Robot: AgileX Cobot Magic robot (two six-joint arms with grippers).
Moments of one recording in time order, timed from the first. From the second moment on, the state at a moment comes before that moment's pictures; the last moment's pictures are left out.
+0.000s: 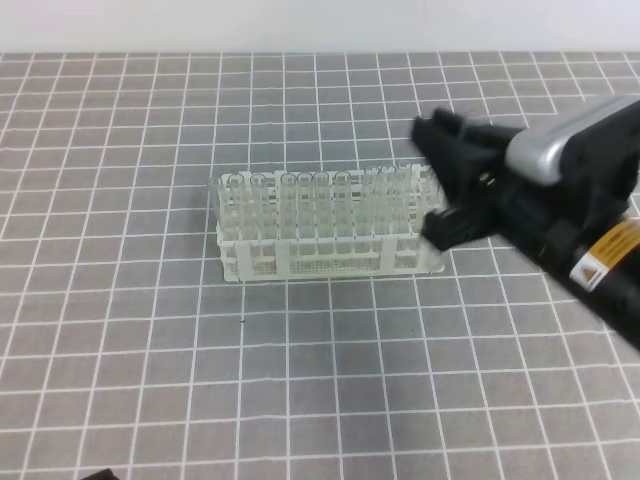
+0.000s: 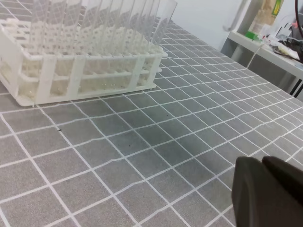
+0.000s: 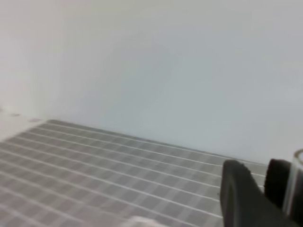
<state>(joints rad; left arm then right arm) -0.86 0.00 0.01 0.10 0.21 -0.42 0.64 1.34 -0.67 0.02 -0.67 0.08</state>
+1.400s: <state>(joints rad) -0.86 -0.01 0.01 0.10 0.23 -0.42 0.47 1.77 -0.88 0.15 -0.88 -0.02</state>
